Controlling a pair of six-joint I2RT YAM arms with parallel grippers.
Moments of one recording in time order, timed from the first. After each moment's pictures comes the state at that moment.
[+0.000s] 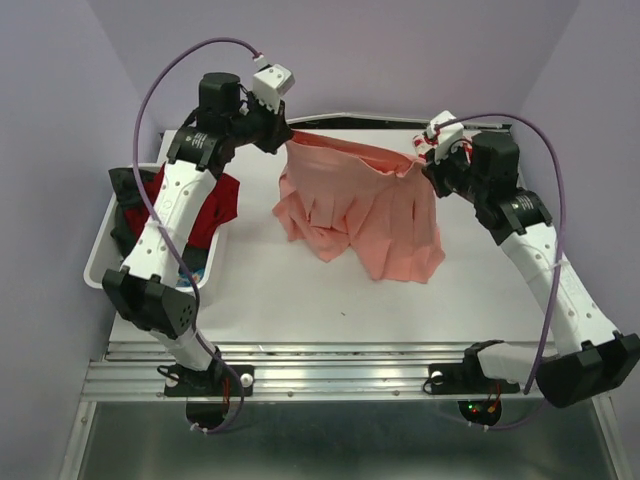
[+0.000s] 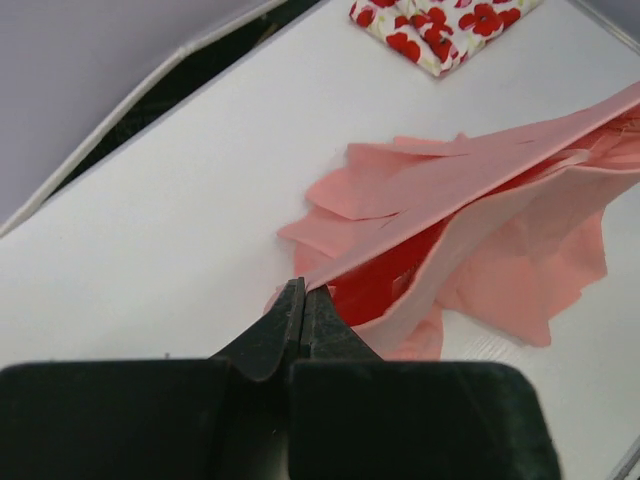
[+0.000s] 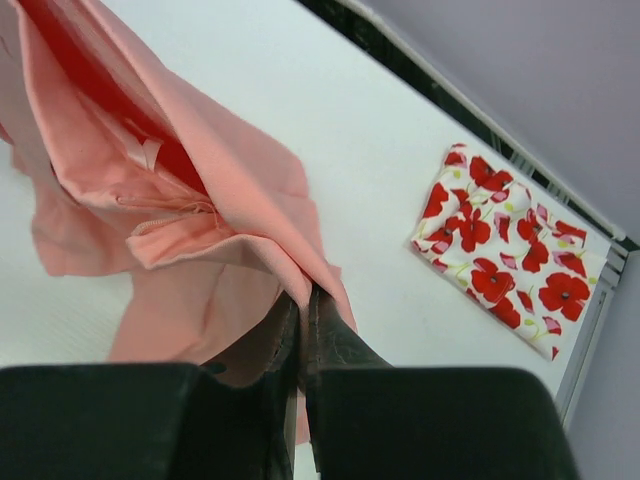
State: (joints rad) left arm -0.31 1.67 1.89 -0.66 0.42 0.16; right arm 0.28 1.25 1.32 -0.49 -0.12 -0.36
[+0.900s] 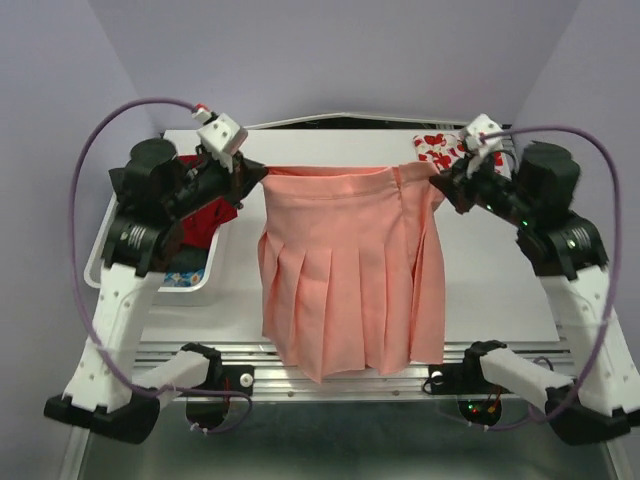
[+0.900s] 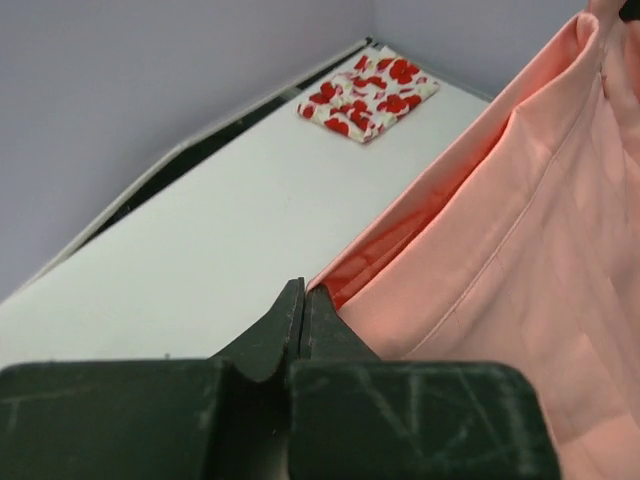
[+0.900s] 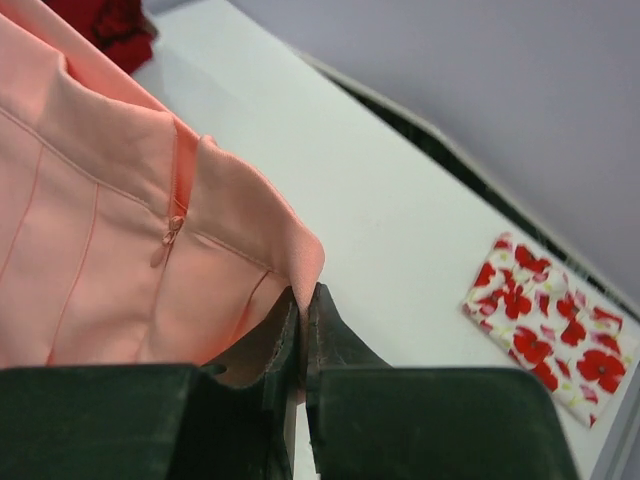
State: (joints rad) left arm -0.29 0.99 1.47 -0.58 0.53 0.12; right arm 0.29 0.95 1.50 -0.70 -0.37 -0.27
